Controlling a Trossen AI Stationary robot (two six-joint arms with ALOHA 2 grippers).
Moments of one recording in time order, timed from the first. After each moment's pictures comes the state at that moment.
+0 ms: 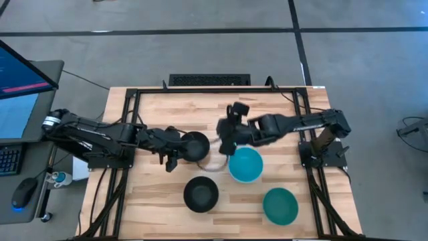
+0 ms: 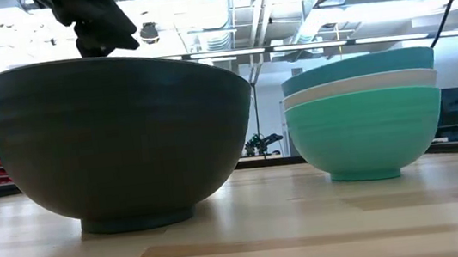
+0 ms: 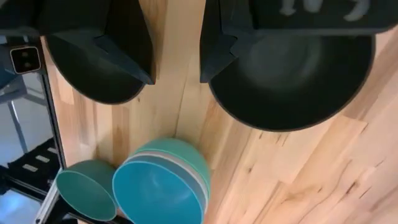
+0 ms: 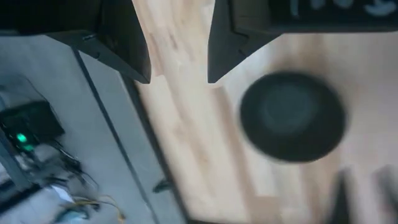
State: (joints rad) left arm -0.15 1.08 0.80 -0.35 -0.08 -0.45; right arm 0.18 1.74 1.78 -0.99 0.65 0.09
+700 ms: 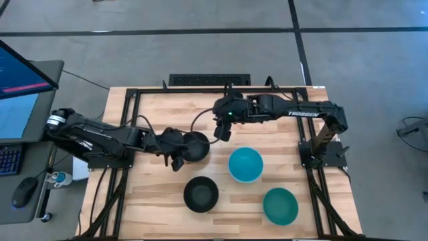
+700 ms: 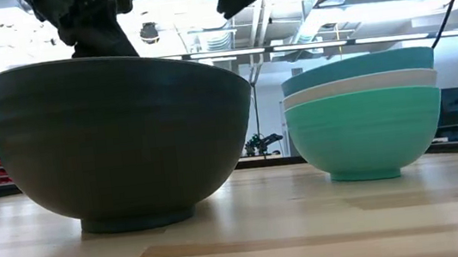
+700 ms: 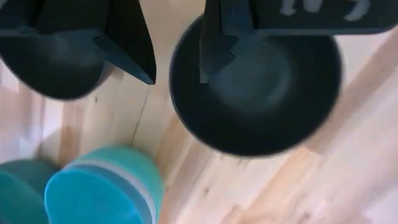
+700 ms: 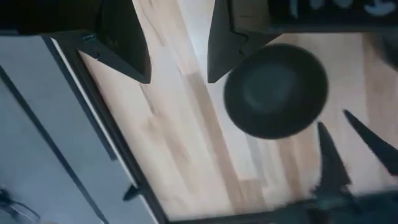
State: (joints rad) left arm -0.18 1.16 0.80 -0.40 -0.23 -0.58; right arm -0.04 1.74 1.78 -0.88 0.29 0.05
